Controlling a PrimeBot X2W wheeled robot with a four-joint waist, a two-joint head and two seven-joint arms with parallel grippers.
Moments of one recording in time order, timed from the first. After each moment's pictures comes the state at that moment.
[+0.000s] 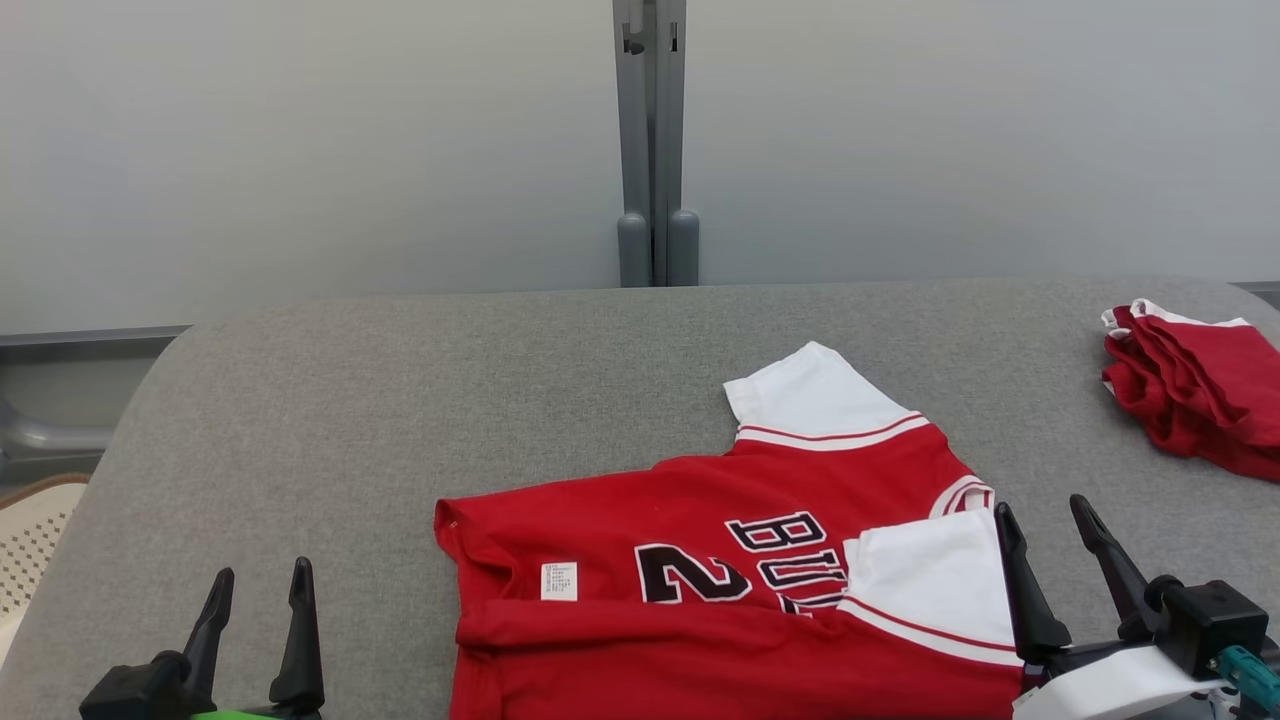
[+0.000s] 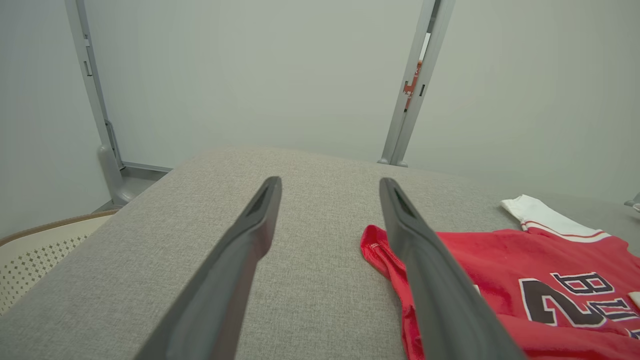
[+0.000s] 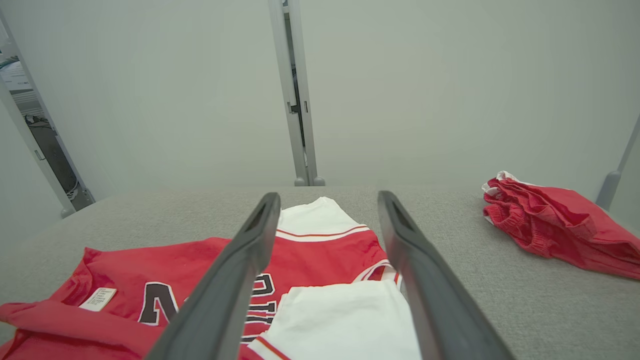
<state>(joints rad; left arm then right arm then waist) 0.09 0.23 -0.09 0.21 -0.45 -0.05 -0.26 0.14 -0.13 0.01 0.04 0.23 0.13 -0.21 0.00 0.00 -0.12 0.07</state>
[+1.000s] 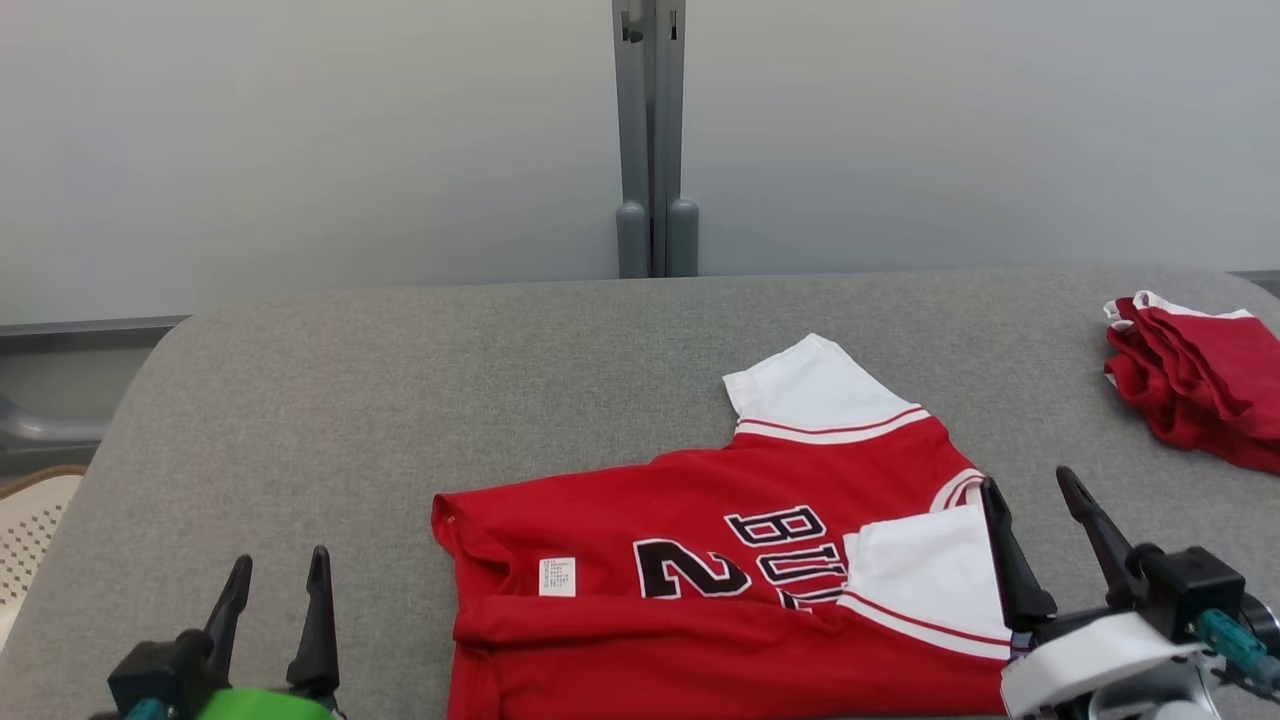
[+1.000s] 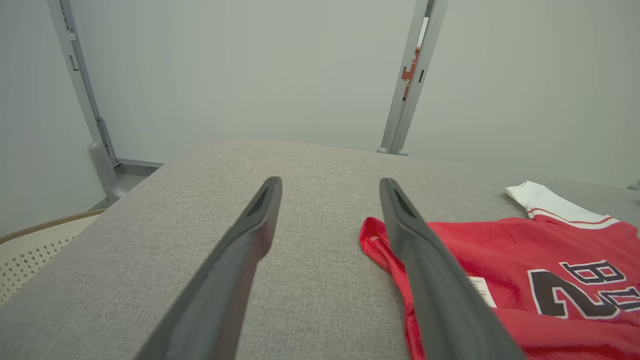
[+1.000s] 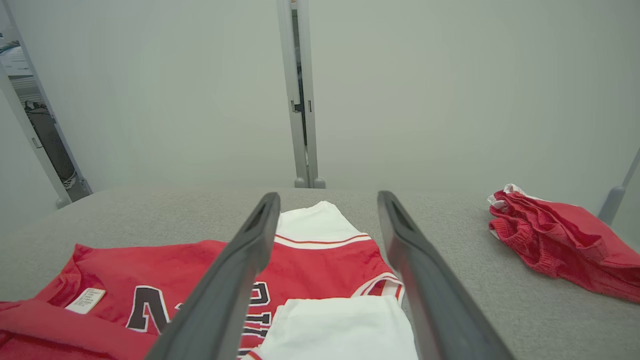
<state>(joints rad) 0.05 0.18 -0.05 0.29 -0.37 -0.11 -0.26 0.09 -0.14 0.03 0.07 0.20 0.13 -0.21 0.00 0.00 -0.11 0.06</state>
